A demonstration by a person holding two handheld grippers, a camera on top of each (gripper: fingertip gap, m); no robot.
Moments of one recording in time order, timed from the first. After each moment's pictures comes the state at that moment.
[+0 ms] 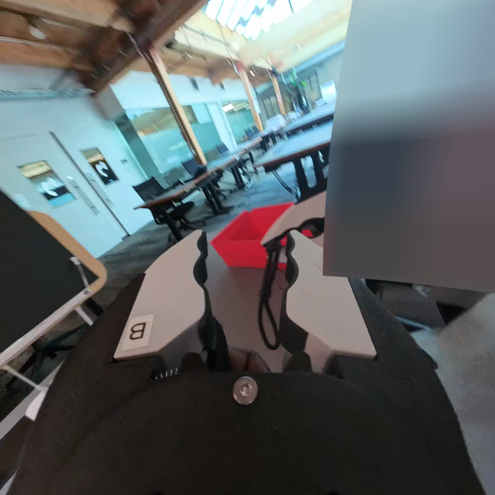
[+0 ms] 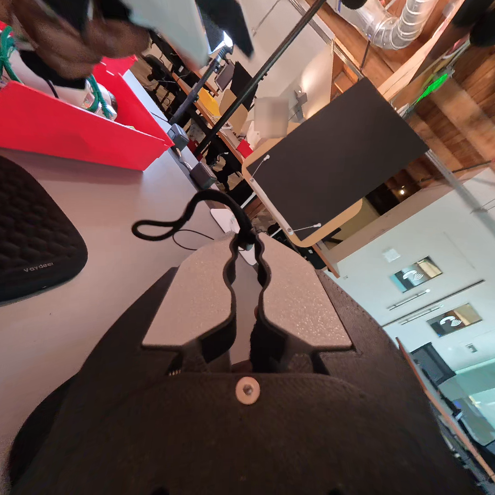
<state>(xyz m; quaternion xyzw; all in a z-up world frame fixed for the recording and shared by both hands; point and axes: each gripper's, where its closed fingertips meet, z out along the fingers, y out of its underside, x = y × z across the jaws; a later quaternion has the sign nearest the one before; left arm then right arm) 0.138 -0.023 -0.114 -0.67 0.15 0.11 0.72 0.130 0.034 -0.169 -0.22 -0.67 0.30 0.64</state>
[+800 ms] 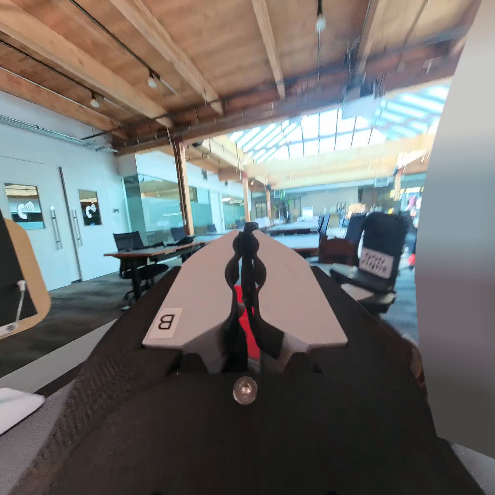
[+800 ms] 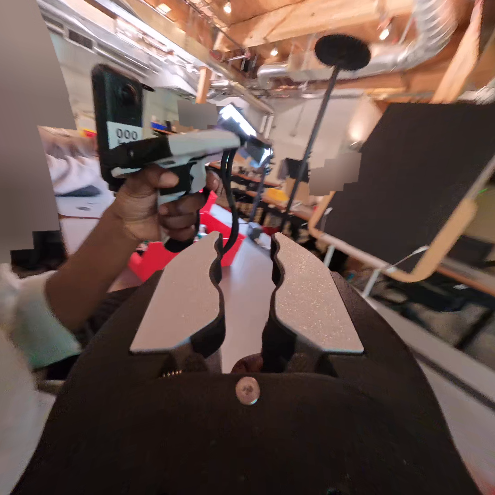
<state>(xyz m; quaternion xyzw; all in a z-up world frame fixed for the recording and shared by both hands) 0.124 -0.020 -0.072 -0.53 0.06 -0.02 0.85 0.152 0.011 -0.137 -0.25 -0.59 0.60 0.48</state>
